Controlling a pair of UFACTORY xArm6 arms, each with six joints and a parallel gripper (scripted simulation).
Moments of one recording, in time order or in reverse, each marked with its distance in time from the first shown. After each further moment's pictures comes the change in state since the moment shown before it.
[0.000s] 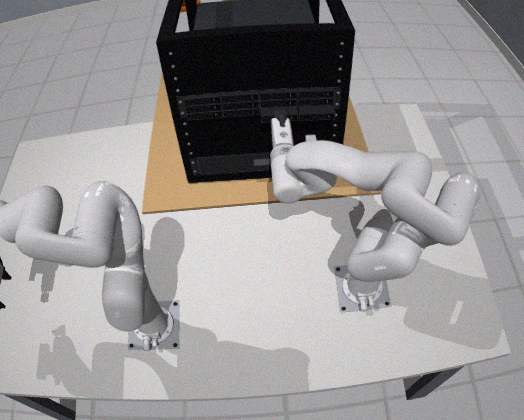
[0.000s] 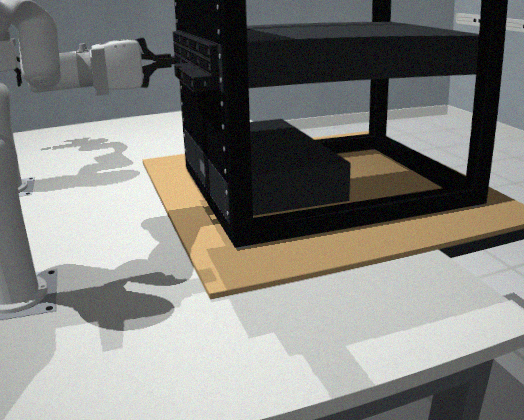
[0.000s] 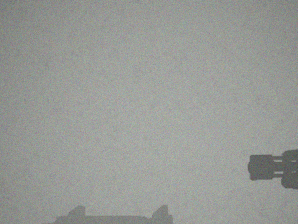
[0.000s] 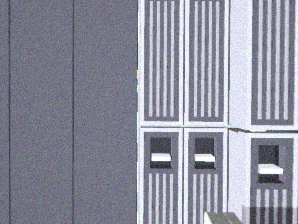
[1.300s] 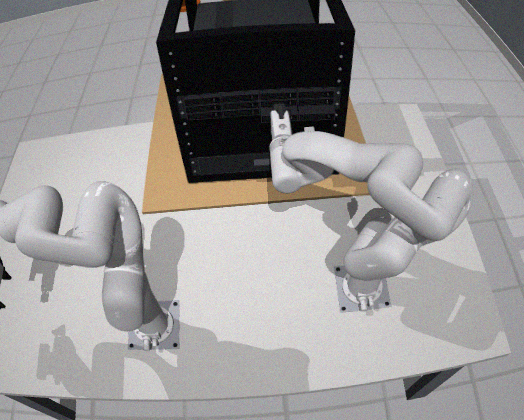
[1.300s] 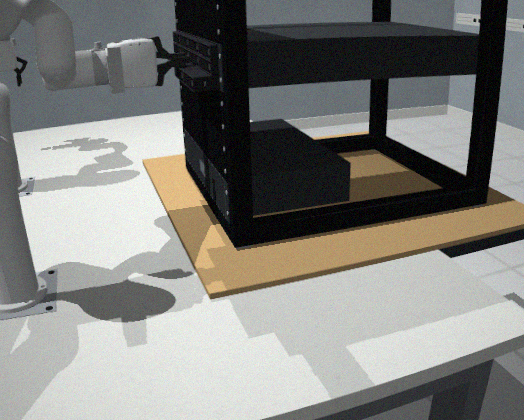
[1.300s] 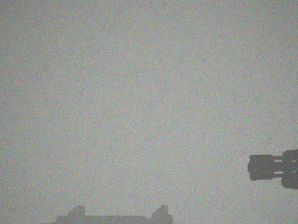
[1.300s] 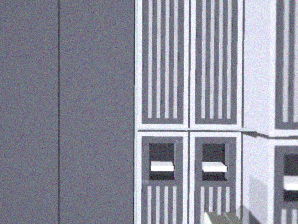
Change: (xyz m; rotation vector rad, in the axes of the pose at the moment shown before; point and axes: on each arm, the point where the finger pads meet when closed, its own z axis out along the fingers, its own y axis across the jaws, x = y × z) left arm 0.000 0.000 0.000 0.000 0.000 0.000; right arm 0.000 0.000 0.031 0.000 0.000 0.000
